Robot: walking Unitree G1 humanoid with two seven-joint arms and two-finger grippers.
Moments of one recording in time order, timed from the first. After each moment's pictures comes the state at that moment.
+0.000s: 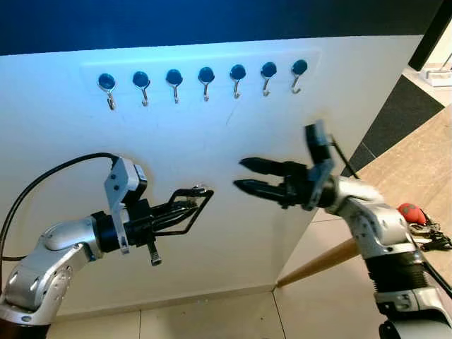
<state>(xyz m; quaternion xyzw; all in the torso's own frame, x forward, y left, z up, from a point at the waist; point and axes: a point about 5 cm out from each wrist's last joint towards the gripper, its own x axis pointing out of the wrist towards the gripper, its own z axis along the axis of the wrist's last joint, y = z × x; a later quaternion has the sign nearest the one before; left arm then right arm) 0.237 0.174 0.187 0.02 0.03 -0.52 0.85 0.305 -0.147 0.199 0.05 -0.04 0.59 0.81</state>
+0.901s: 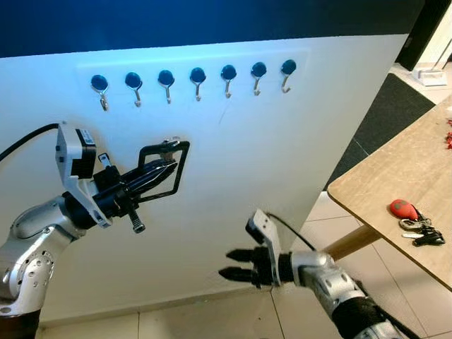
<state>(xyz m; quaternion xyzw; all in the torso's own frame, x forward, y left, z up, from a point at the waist) 0.241 0.195 0.227 -0.02 -0.09 -0.47 0.87 0.261 -0.127 0.011 -0.02 0.31 0.48 0.82</state>
